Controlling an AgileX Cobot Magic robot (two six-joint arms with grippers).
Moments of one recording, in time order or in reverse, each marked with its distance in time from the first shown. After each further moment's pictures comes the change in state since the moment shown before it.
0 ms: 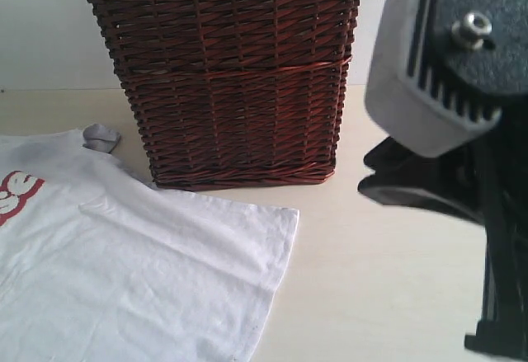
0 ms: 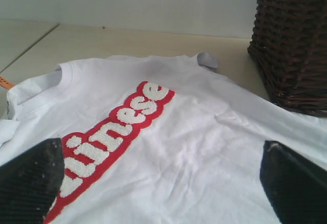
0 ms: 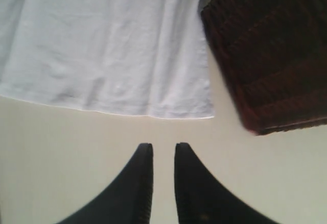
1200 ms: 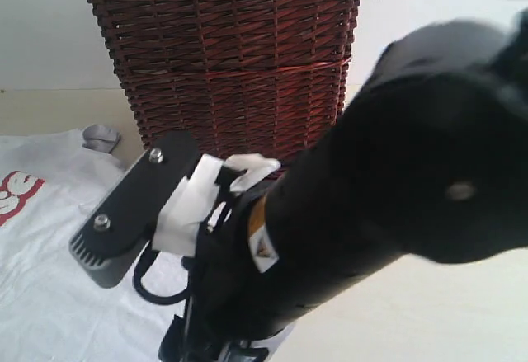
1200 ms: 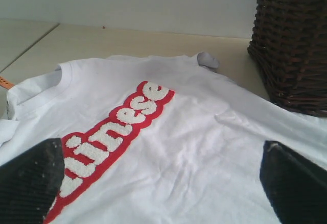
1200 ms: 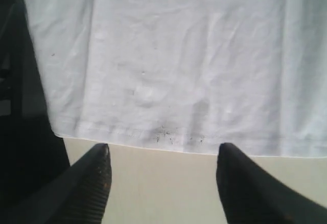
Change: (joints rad) left arm 0.000 0.000 0.000 0.000 0.000 0.000; right arm 0.000 0.488 0.000 0.365 -0.278 0.009
